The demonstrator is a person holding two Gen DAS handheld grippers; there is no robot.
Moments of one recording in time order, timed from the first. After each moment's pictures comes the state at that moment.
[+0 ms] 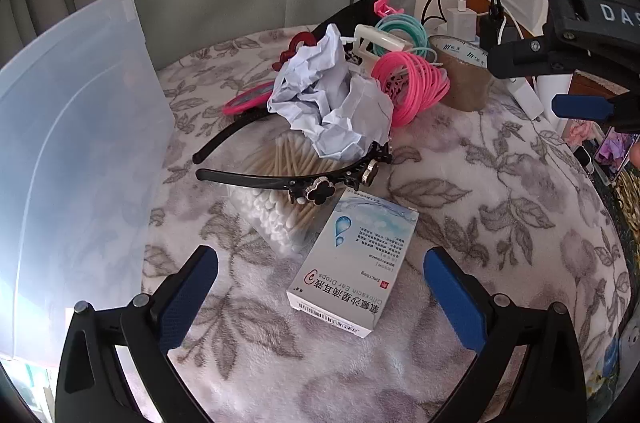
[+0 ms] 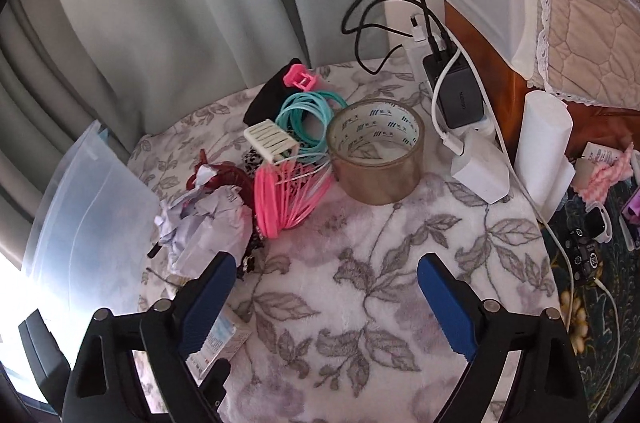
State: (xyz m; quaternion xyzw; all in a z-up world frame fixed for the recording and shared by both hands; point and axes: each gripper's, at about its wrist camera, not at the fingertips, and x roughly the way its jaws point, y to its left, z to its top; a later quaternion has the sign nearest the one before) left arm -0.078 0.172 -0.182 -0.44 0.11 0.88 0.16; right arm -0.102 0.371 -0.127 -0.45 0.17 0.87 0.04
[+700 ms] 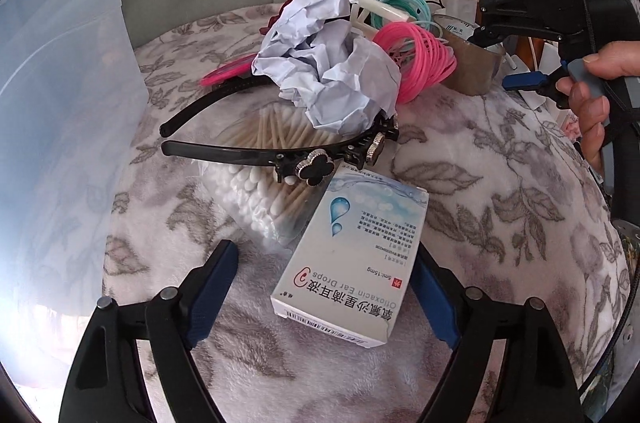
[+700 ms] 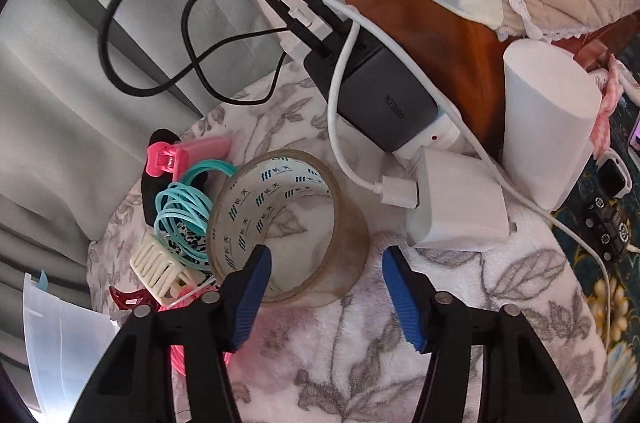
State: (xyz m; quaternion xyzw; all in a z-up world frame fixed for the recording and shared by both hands) left arm -0.081 0.167 -0.205 -0.46 0.09 0.86 0.19; right arm -0.159 0.433 -0.168 -0.45 0.32 0.82 0.16
